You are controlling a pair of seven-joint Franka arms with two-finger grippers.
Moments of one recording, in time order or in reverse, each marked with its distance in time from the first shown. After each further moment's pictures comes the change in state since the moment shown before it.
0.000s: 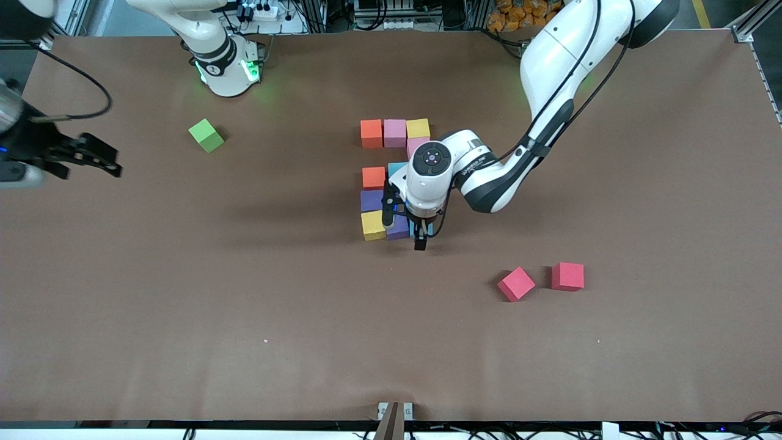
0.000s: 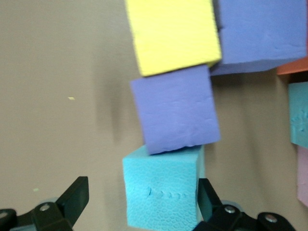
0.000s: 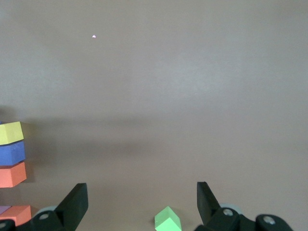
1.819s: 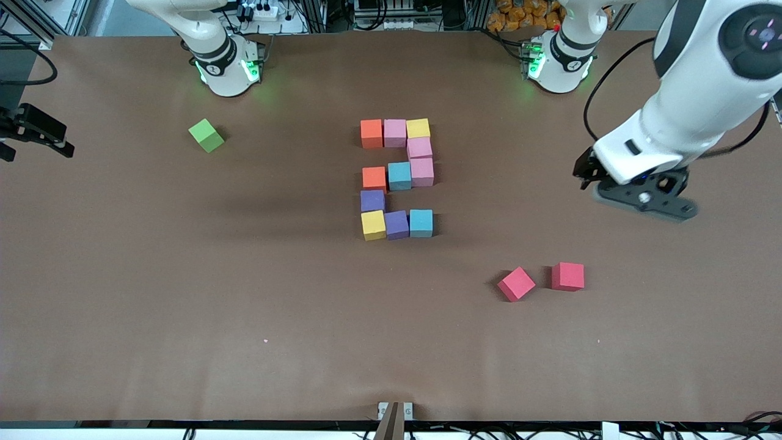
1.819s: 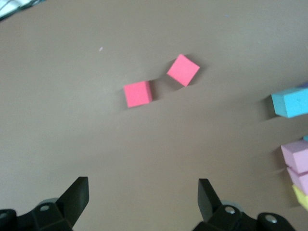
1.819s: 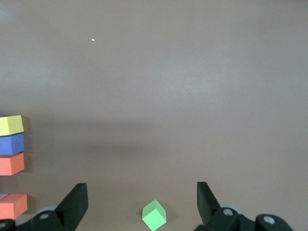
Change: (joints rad) left arm 0.418 -0.566 0.009 0.184 -0.257 -0.808 -0.741; right arm 0.001 0.014 -0.036 0.126 0.000 -0.103 -0.064
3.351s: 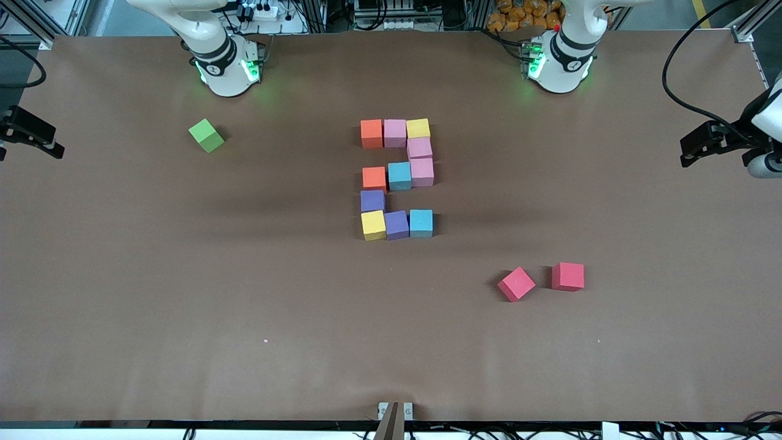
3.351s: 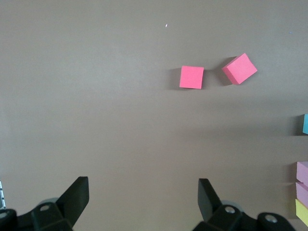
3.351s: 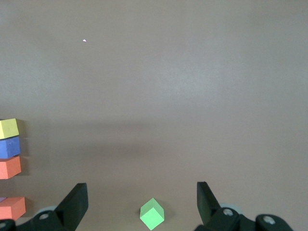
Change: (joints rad) left arm -0.167 -0.143 0.476 -0.076 -0.117 -0.013 0.102; right arm -0.023 0.003 -0.012 0.001 0.000 -0.004 0.000
